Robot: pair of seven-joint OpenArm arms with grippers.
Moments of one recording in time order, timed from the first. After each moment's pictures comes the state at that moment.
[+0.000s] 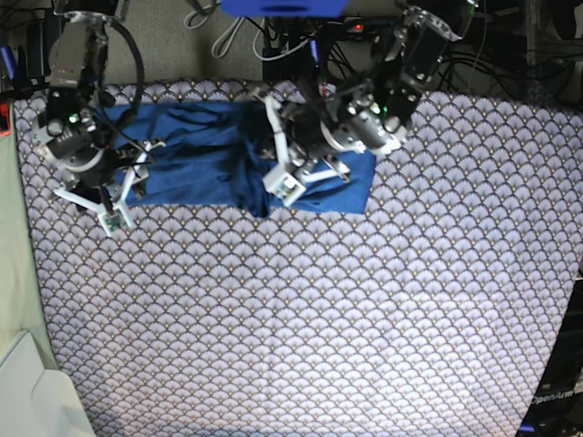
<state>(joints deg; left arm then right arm) 4.7 -8.2 28.2 104.9 -22.5 -15.1 56.0 -10.3 8.2 15.2 110.3 -0.9 34.6 -55.1</state>
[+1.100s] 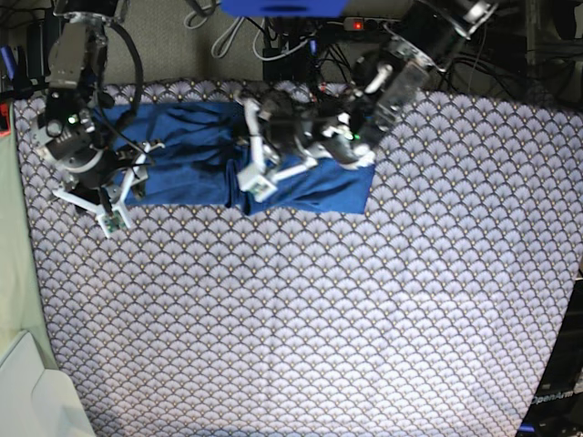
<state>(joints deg) -3.1 -6.6 35.7 88.6 -34.3 -14.9 55.0 -10.1 8.2 15.2 110.3 -0.9 34.6 -55.0</state>
